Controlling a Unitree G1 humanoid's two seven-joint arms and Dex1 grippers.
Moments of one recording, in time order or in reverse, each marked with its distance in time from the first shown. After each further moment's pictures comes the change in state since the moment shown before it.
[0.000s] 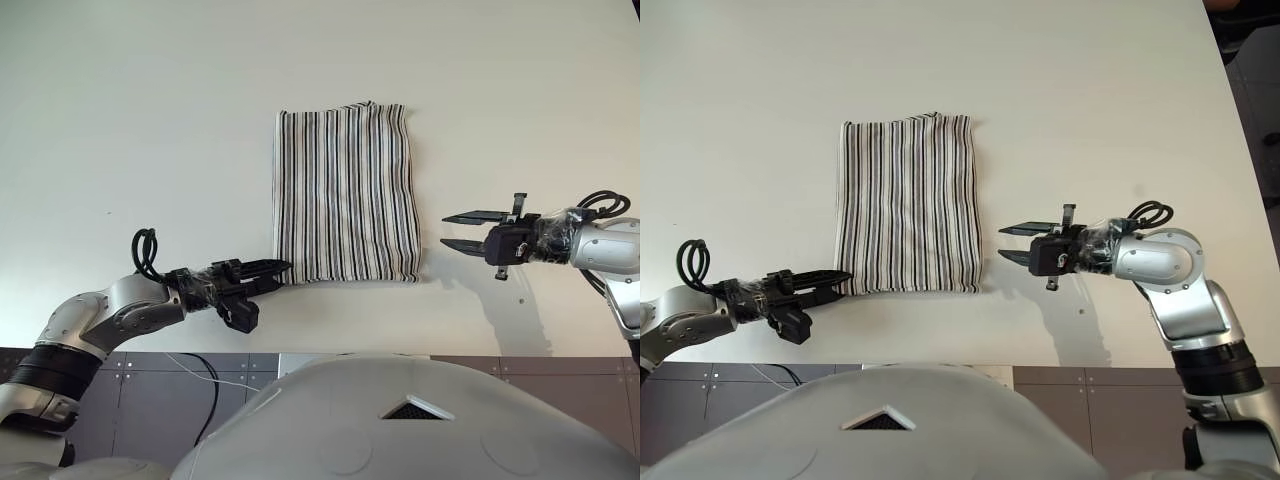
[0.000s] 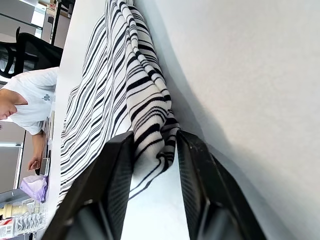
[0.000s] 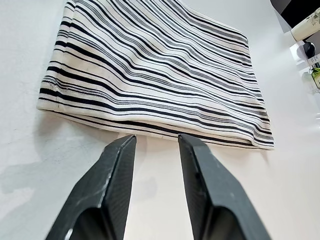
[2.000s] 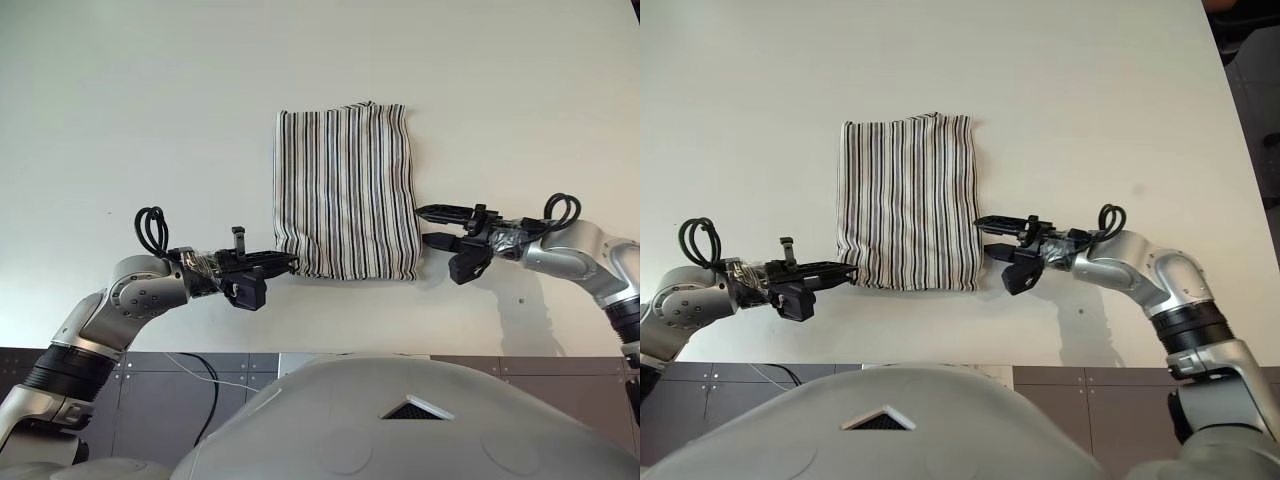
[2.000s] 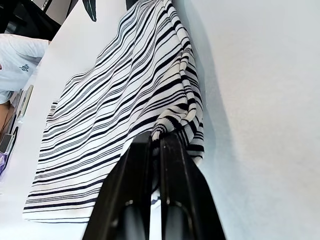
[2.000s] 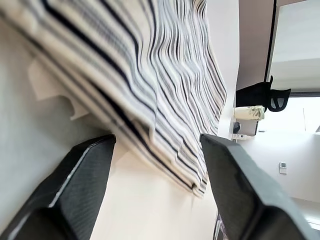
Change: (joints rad) left arm -0.002 -0.067 0.053 -0.145 -0.405 0.262 -0.413; right arm -0.230 -0.010 0.230 0.416 -0.788 -0.624 -0.746
